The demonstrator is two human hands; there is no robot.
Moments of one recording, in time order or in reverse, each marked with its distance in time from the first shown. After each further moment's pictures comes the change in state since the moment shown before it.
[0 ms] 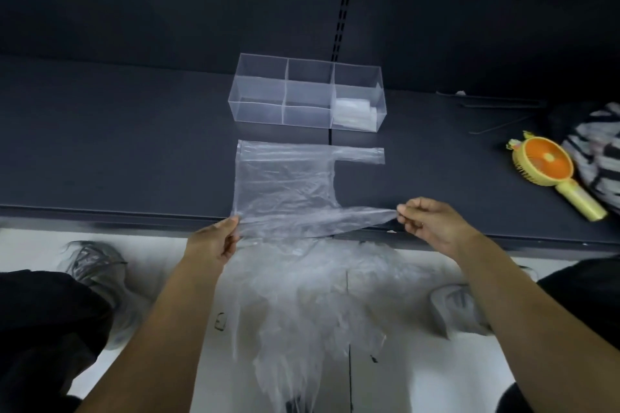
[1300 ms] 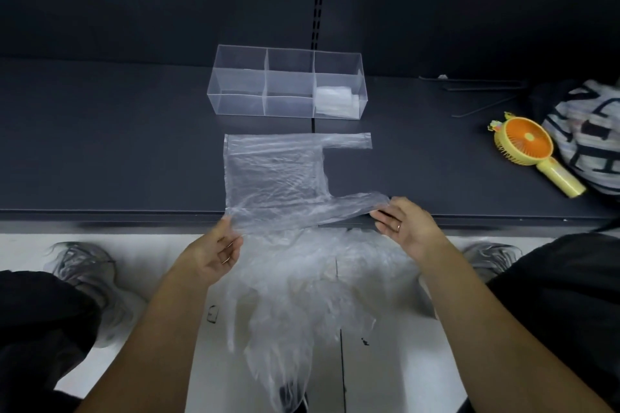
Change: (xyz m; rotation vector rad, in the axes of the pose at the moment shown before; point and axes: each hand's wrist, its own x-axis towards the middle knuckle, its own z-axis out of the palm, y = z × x) left_hand -0.013 -0.020 0.001 -0.023 -0.115 -0.167; right_hand -0.008 0.032 0.012 0.391 0.170 0.091
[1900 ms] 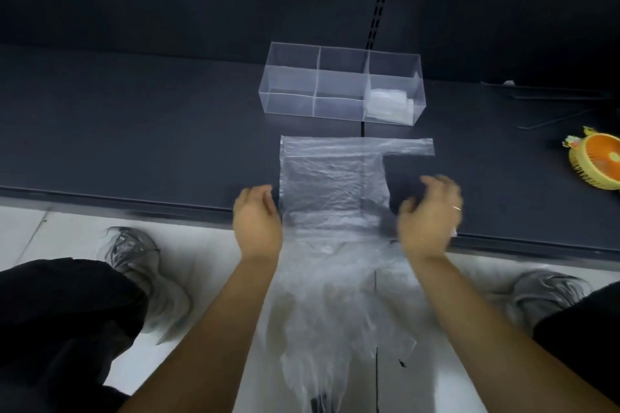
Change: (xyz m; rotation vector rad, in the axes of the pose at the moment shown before) left_hand 0.001 0.014 0.031 0.911 0.568 1.068; right_hand -0.004 0.025 0.081 -1.052 0.520 -0.928
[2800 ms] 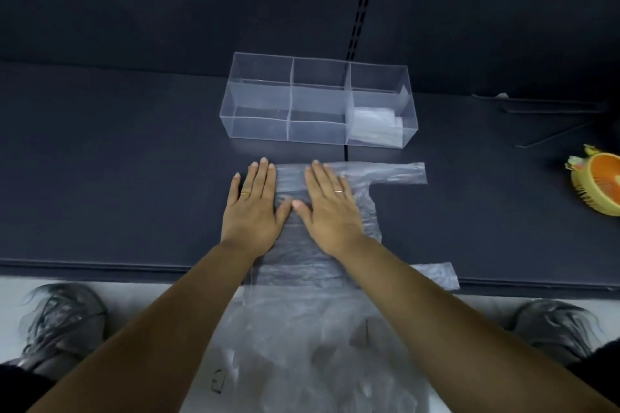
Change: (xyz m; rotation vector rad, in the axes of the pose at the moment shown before) left_hand 0.095 -0.002 0.082 0.597 -0.439 0.509; right_hand 0.046 -0.061 0.114 -0.334 -0.649 -0.542
